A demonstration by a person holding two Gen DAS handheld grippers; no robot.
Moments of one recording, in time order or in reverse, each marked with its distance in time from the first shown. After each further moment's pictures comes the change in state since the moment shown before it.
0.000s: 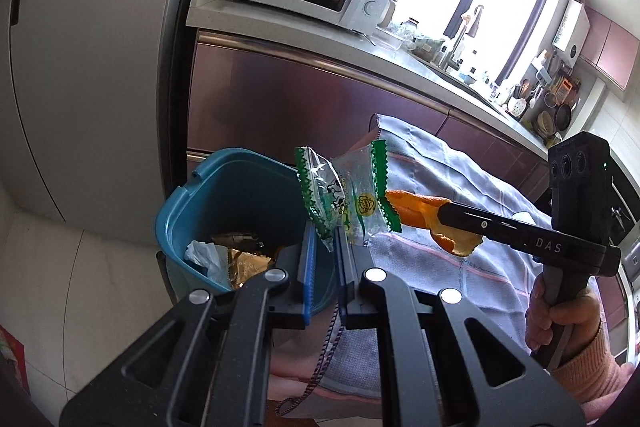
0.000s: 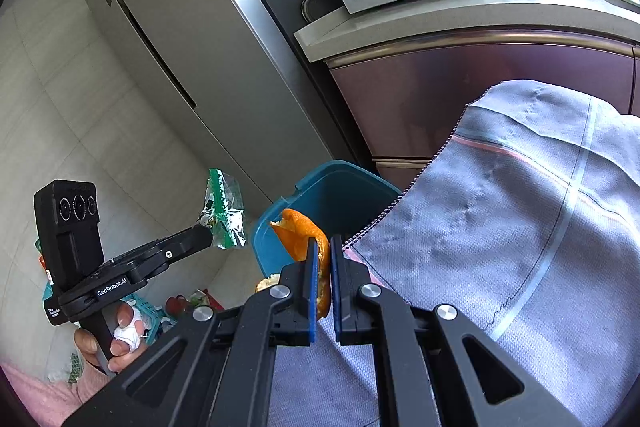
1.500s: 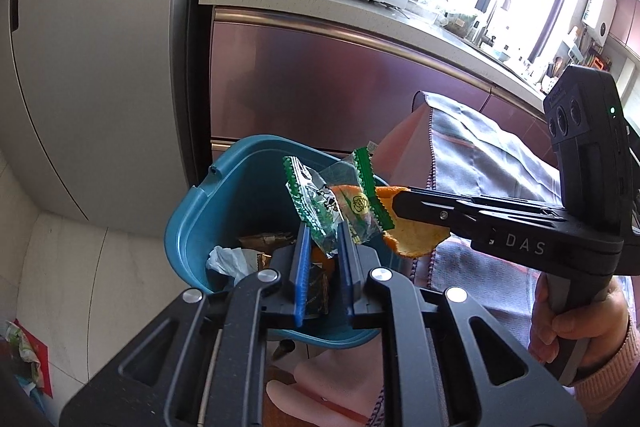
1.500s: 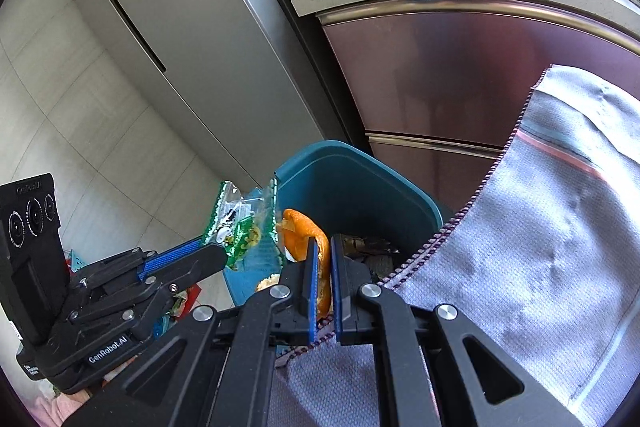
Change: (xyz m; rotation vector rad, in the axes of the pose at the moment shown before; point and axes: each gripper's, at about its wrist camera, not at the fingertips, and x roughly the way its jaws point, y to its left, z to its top) left arm 0.064 0.009 0.002 0.017 0.073 0.131; right arm 0.092 0.014 0.017 -0.027 0.134 -0.079
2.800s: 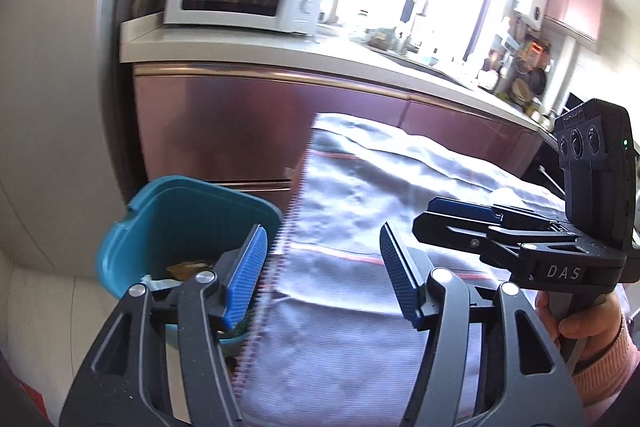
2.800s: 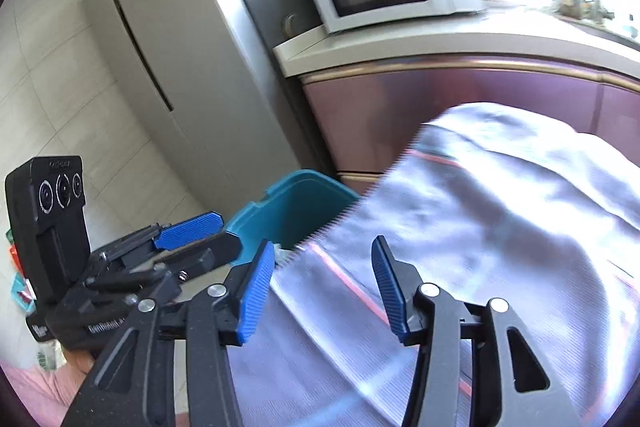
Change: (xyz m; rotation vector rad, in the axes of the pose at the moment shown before) left arm -0.042 -0.103 -0.015 0.164 -0.120 -0.183; right arm -0.144 -0.032 -0.071 0.010 -0.227 -0.101
